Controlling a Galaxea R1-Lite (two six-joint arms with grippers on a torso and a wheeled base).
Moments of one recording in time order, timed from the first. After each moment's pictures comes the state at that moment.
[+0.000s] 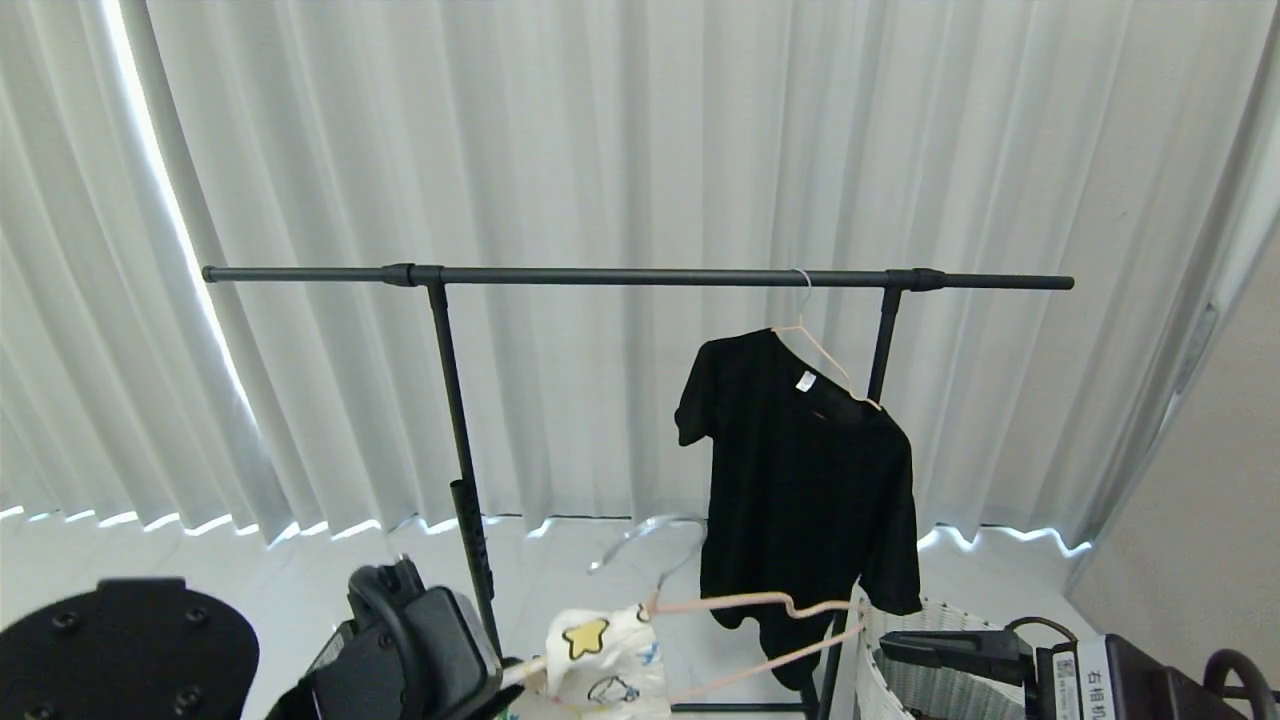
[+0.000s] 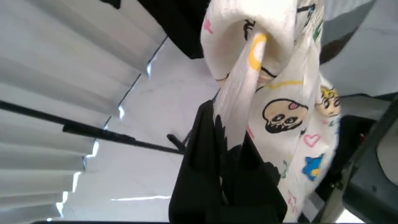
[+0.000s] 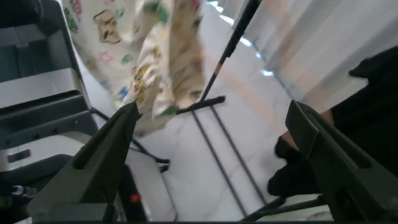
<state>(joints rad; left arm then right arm) -0.91 1.25 -0.46 -0.19 0.21 0.30 1.04 1.31 -0.24 -0.72 0.11 -0.14</state>
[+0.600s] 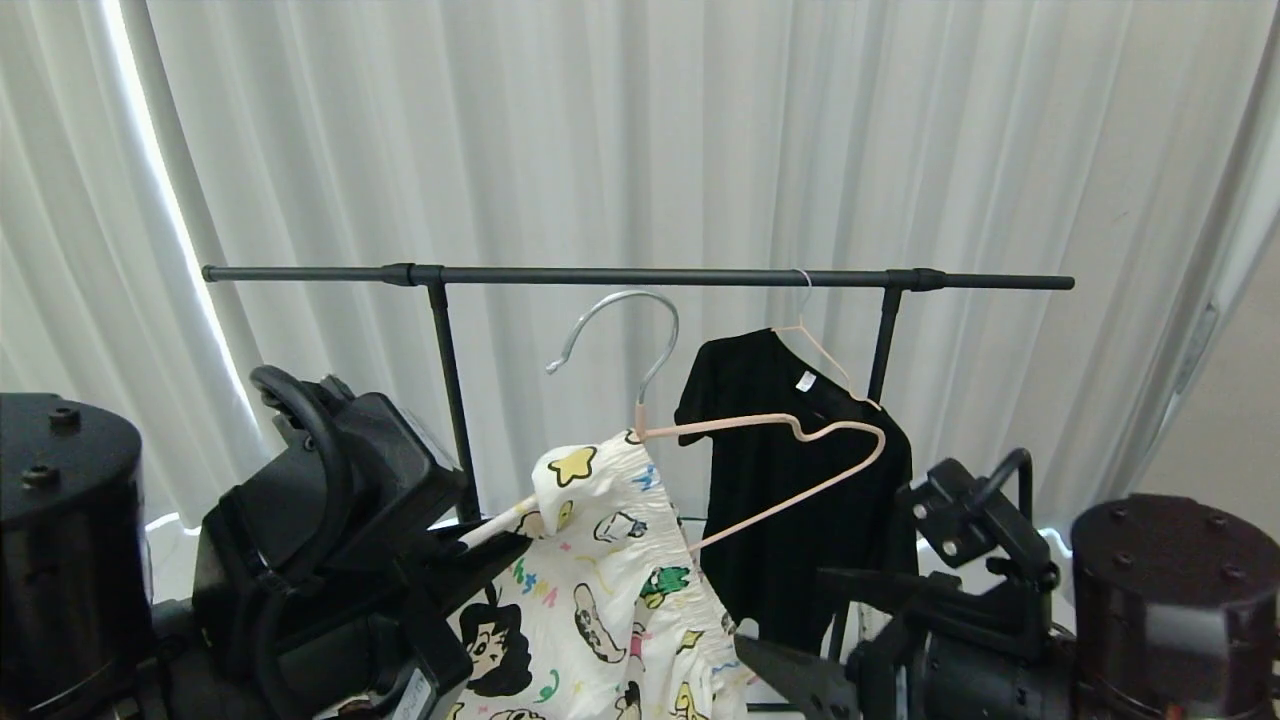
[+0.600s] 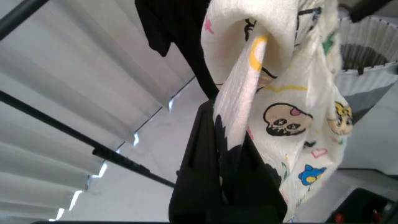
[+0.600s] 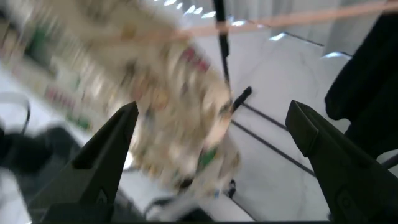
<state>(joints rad) -0.85 1.23 -0.64 -0.20 0.21 0.31 1.00 1.56 -0.50 -0.72 -0.06 0.42</state>
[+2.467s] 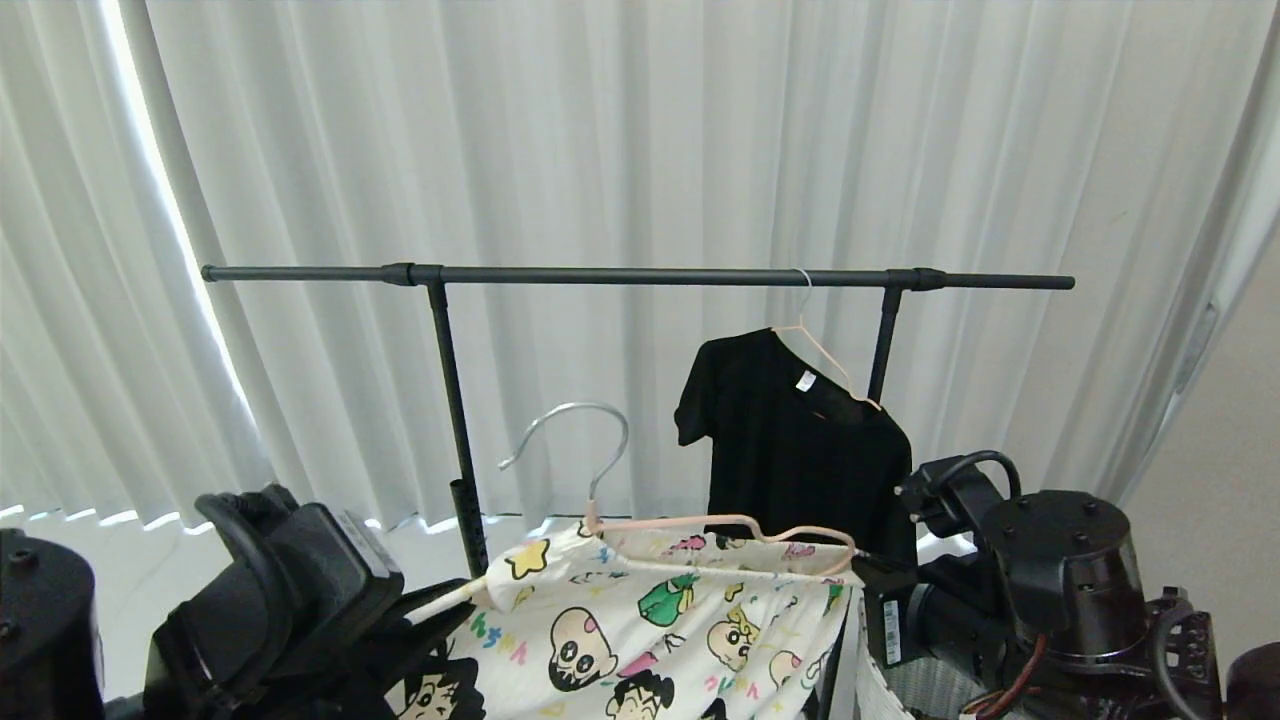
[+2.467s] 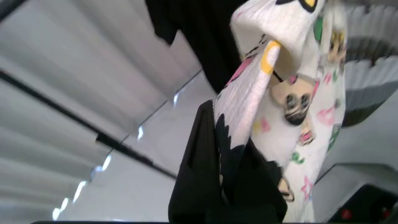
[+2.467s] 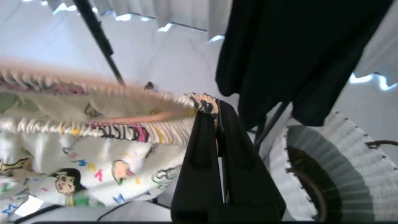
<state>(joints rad) -0.82 1.15 -0.42 -0.30 0.25 0.31 0.85 1.68 -0.46 -0.73 -0.37 0.32</state>
